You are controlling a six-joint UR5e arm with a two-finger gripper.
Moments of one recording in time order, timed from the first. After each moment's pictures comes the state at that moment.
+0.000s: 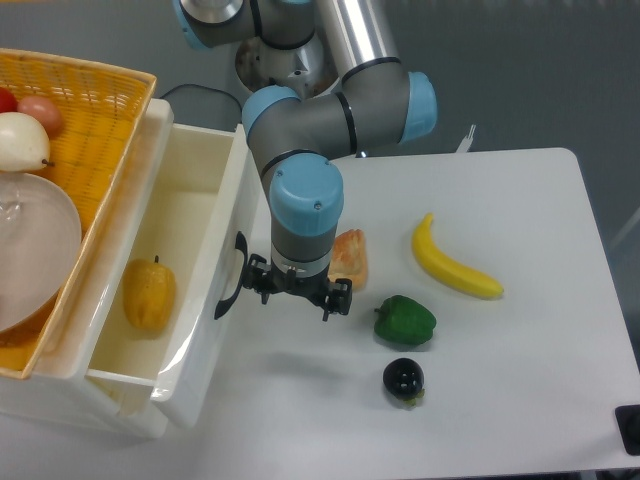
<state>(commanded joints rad) 2.33 -1.95 -1.55 -1.20 1.47 0.55</state>
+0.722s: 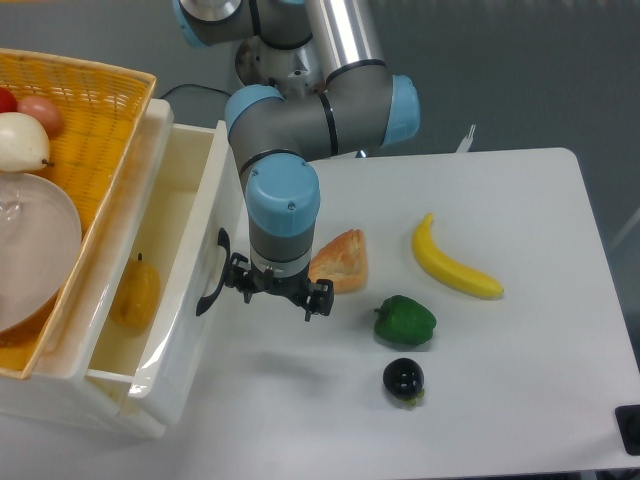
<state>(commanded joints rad) 2.30 -1.94 -1.55 -1.20 1.47 0.55</state>
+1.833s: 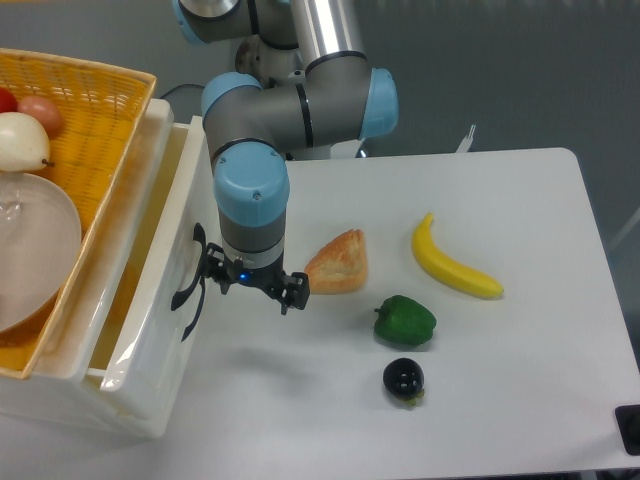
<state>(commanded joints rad) 2.25 -1.92 -1.55 -1.23 1.47 0.53</state>
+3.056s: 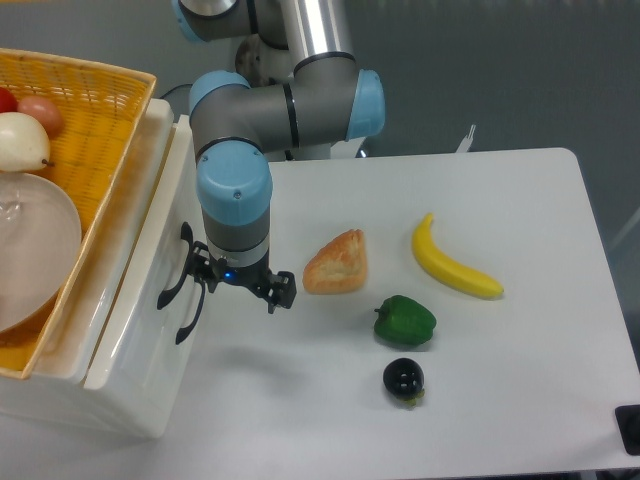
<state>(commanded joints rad) 2.22 -1.92 -1.55 -1.23 1.47 0.51</state>
